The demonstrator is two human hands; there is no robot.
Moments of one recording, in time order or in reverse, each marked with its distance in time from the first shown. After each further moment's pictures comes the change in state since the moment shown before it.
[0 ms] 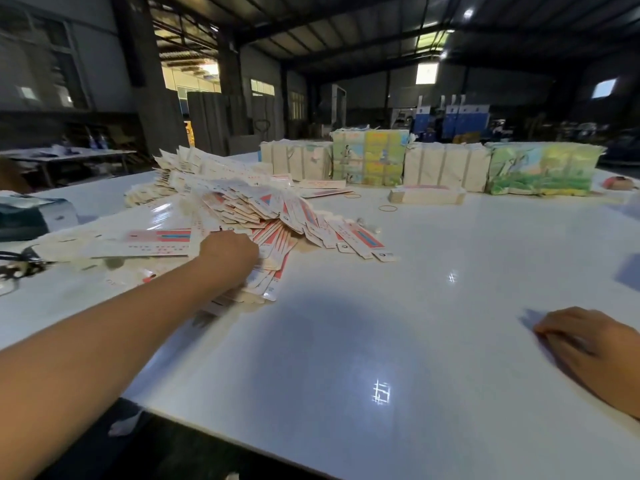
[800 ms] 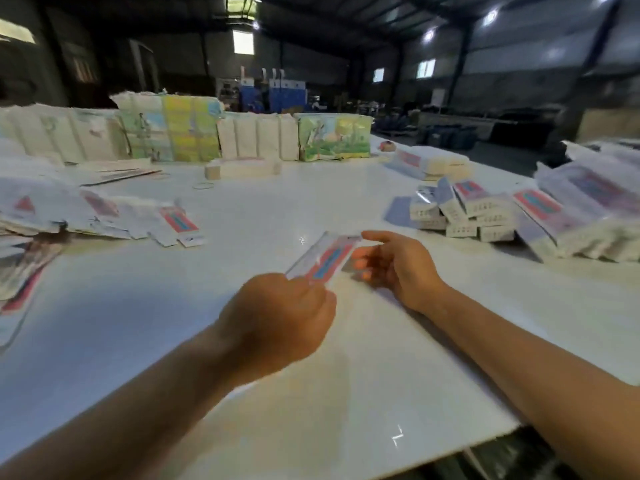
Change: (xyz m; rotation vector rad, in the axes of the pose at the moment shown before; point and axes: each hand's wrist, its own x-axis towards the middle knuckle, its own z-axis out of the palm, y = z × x) left_hand -0.110 0.203 -0.093 -0.215 1.239 0.955; right_hand 0.017 -0.015 -0.029 1.296 0.323 0.909
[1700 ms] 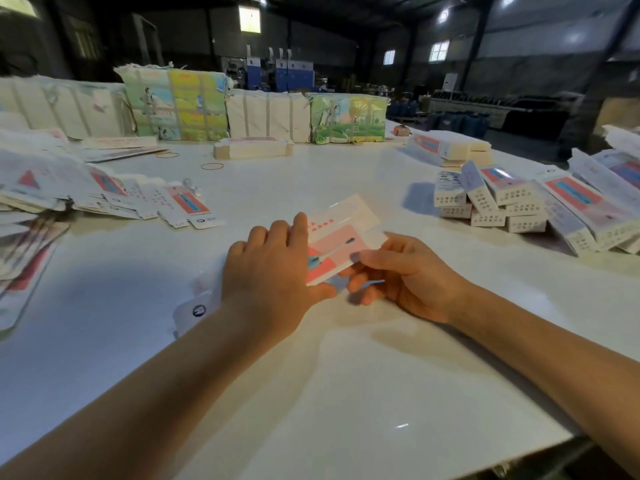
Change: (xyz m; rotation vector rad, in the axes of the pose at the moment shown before) left_hand -0.001 -0.012 0.049 -0.286 -0.316 -0.667; right_hand -0.030 0.002 0.021 -0.055 -0.439 0.038
